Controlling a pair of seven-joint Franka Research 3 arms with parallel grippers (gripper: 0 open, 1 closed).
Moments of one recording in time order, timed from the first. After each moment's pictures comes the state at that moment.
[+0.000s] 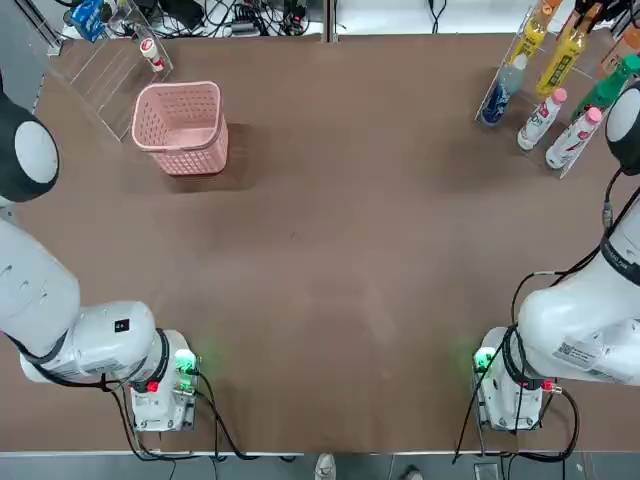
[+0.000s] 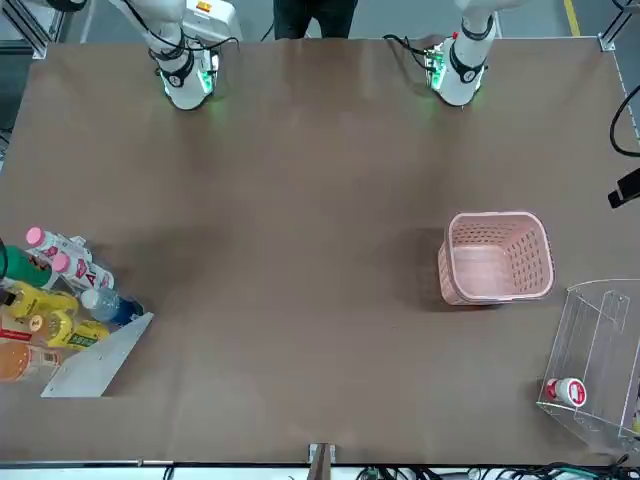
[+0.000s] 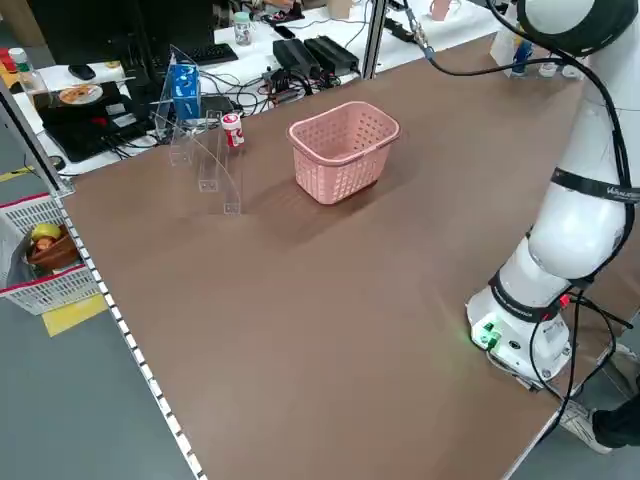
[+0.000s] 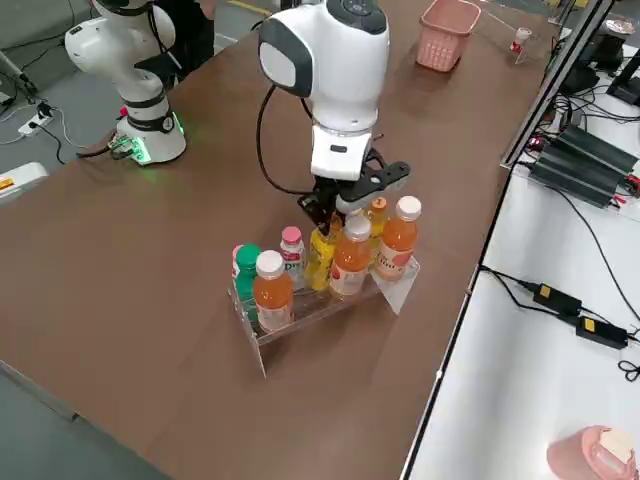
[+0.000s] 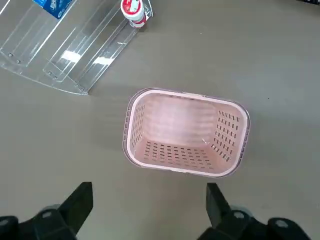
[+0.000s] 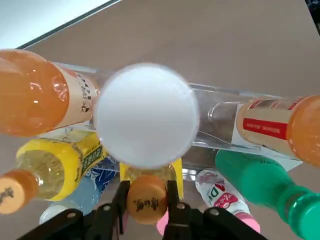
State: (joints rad) left arm 0.15 0.25 -0.06 -1.14 -0.02 1.37 -0.08; right arm -0.30 0.53 -0.02 -1.21 -0.04 1.80 0.16
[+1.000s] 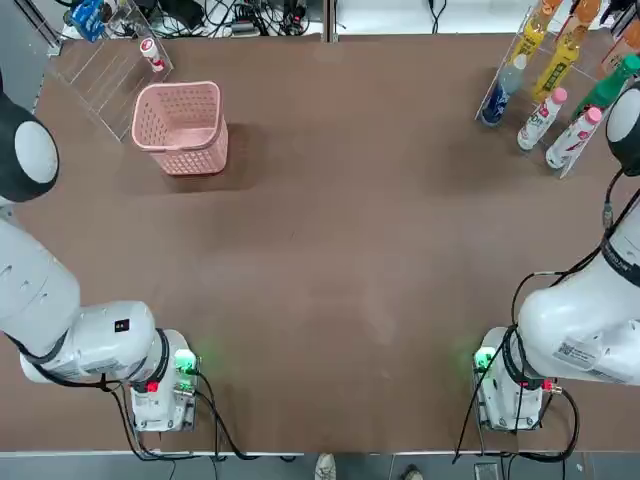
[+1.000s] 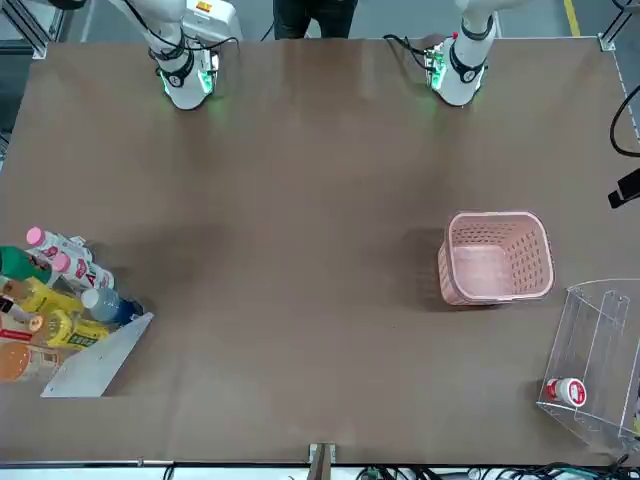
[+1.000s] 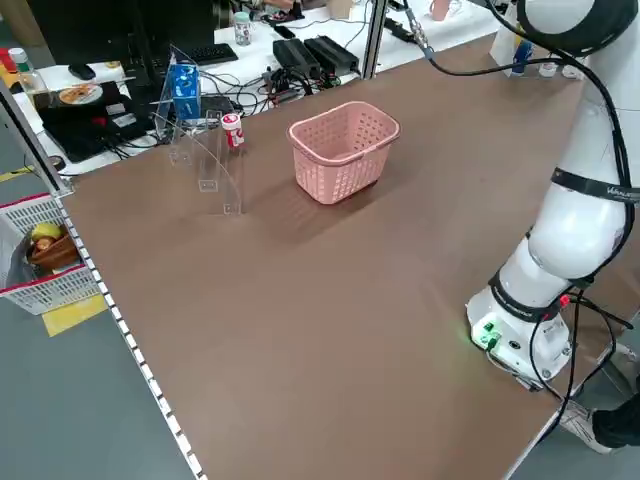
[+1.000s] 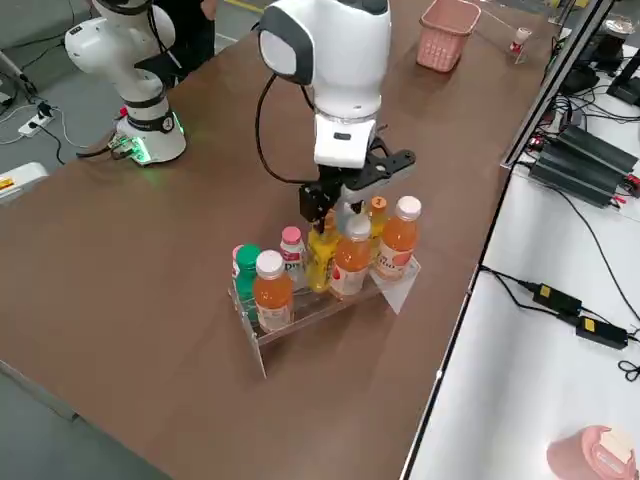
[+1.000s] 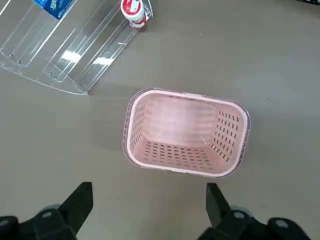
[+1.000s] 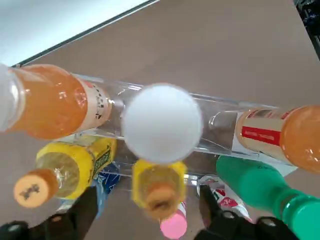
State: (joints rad) left arm 0.15 0.25 -0.06 -1.14 -0.02 1.37 -0.08; right arm -0.29 0.51 -0.01 -1.19 -0.05 1.80 0.16
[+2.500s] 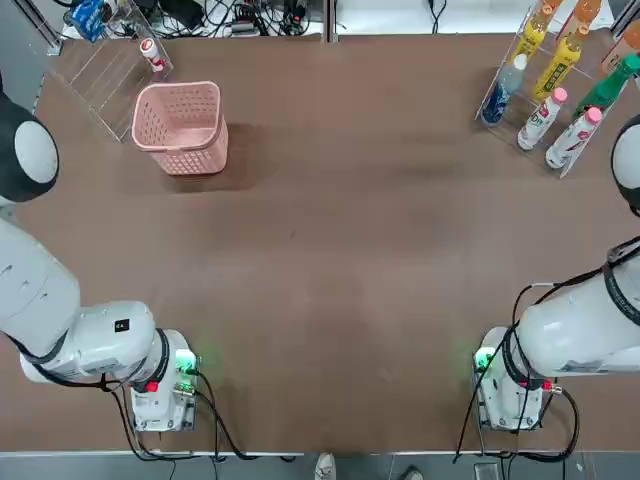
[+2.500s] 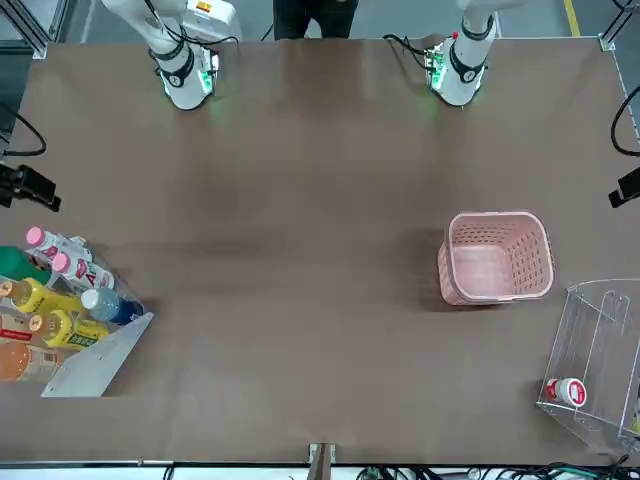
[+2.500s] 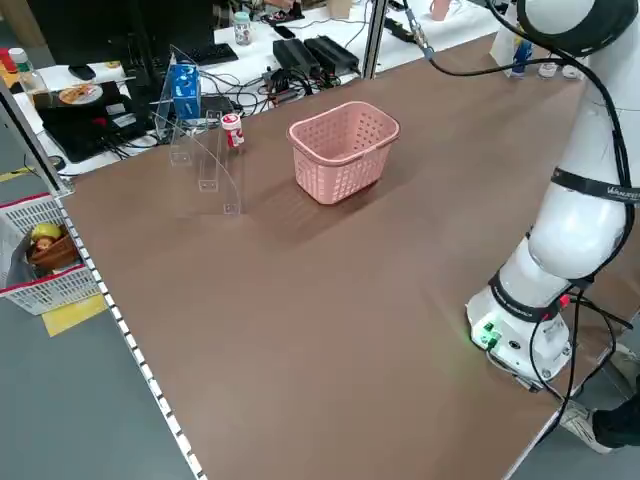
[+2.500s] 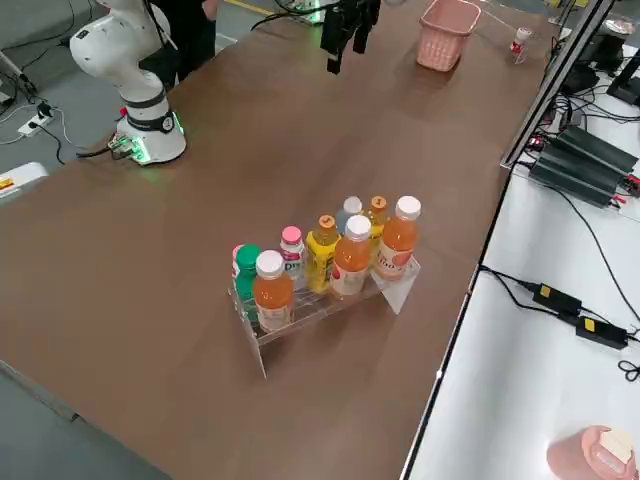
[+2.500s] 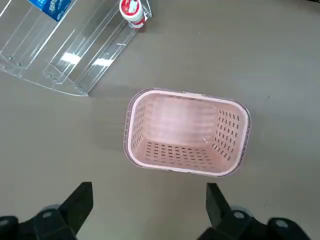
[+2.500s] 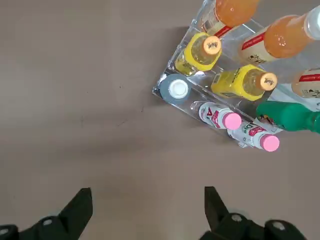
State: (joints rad) left arm 0.15 0.25 -0.06 -1.14 -0.02 1.37 -0.06; right arm -0.03 0.22 0.00 -1.21 -0.04 1.41 0.04
